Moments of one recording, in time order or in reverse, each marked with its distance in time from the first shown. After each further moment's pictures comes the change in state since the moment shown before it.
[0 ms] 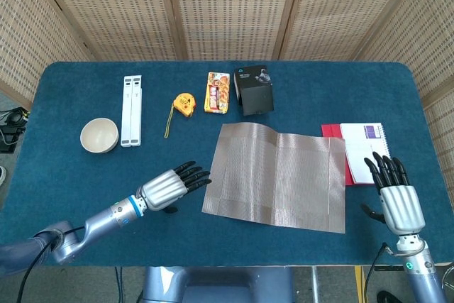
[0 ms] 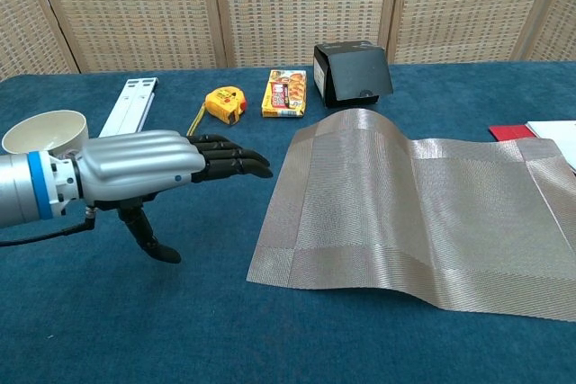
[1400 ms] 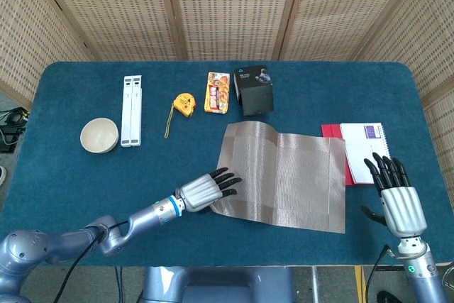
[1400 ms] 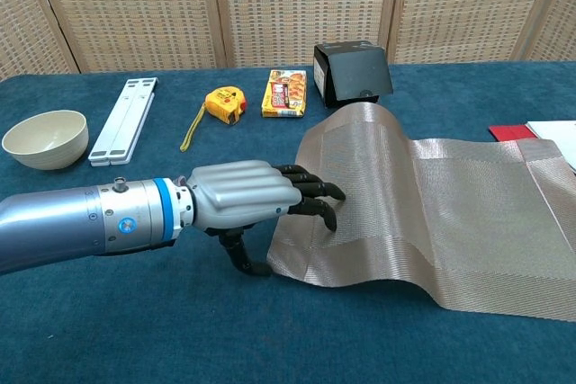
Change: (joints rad) left arm -0.161 -0.232 -0.022 0.132 -0.138 -0.120 0.084; right arm -0.037 0.024 0.041 -0.035 -0.057 -0.010 0.003
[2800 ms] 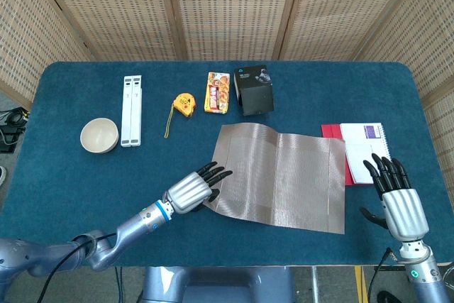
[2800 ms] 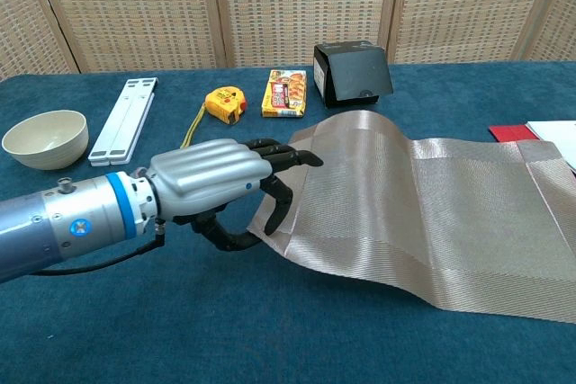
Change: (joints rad) left arm 0.116 0.078 0.014 -0.177 -0.091 0.154 0.145; right arm -0.019 0.022 0.005 -0.022 -0.066 0.043 0.027
